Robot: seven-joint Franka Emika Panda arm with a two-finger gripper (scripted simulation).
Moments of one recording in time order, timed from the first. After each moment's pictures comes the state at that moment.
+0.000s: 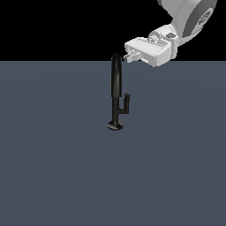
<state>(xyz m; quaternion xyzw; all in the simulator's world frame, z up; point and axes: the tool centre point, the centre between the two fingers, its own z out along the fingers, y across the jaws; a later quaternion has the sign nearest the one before) 0.048 -0.053 0.293 -0.73 0.40 0.39 0.38</state>
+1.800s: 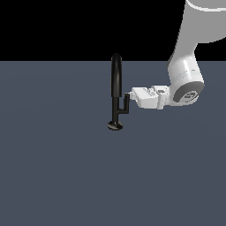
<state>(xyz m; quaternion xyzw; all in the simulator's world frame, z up) 0.078 -0.057 0.146 -0.49 0.51 0.50 0.49</state>
